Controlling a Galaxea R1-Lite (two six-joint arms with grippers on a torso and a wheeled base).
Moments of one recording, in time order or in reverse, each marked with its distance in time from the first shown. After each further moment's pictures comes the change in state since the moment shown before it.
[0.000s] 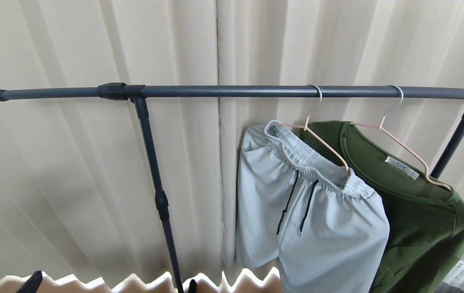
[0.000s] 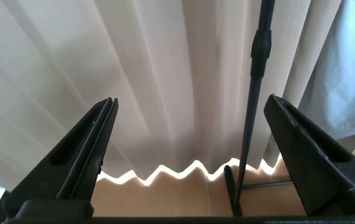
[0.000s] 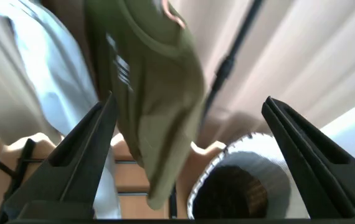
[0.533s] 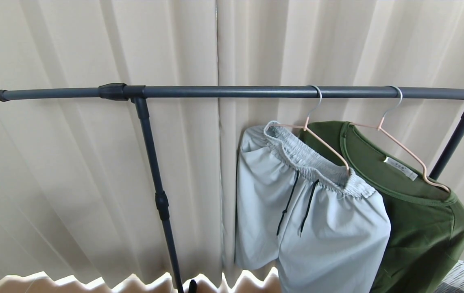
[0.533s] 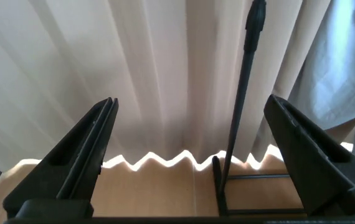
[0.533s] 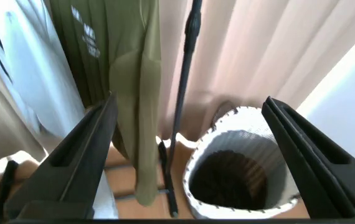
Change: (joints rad) left arm 0.012 -0.439 0.003 0.404 0.011 -0.087; right arm -0.102 -0.531 0.254 0.130 -0.011 0.073
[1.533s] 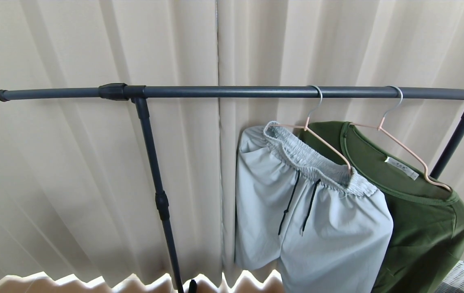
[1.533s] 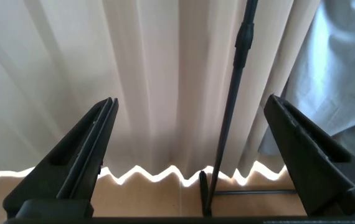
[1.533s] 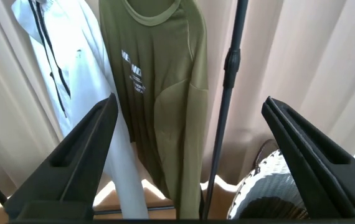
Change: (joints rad) left arm -0.140 -0.112 -0.007 0.042 0.123 -0.072; right arm -0.009 -0.051 0.204 -0.307 0.160 0.053
